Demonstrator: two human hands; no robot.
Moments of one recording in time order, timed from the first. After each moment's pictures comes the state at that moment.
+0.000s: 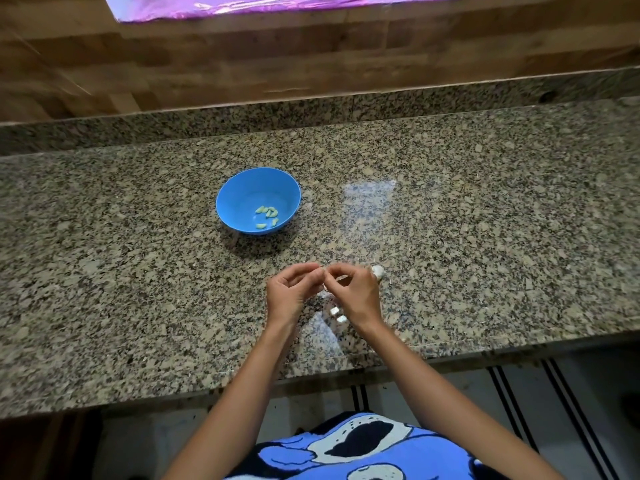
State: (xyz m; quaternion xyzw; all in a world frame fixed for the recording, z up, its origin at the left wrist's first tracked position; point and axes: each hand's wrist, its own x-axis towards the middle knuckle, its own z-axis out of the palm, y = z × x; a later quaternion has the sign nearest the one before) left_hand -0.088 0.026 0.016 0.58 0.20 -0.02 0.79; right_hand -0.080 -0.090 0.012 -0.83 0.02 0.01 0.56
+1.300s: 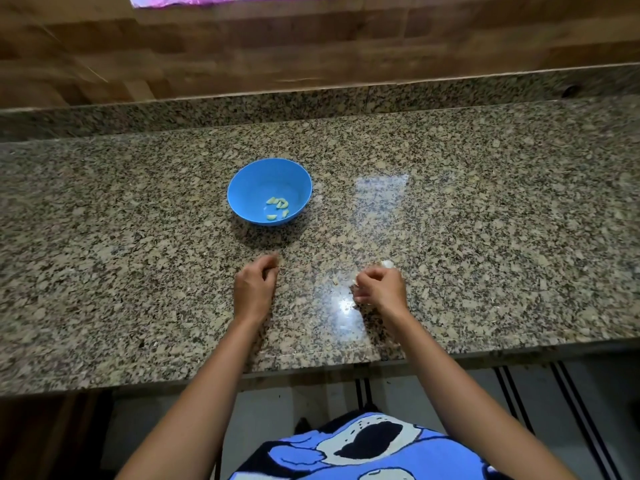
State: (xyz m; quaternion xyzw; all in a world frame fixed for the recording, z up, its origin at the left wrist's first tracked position) left_hand -0.075 0.099 -0.024 0.91 0.15 0.07 0.38; right_hand -0.079 -0.115 0.008 -0.75 0.23 0.13 0.61
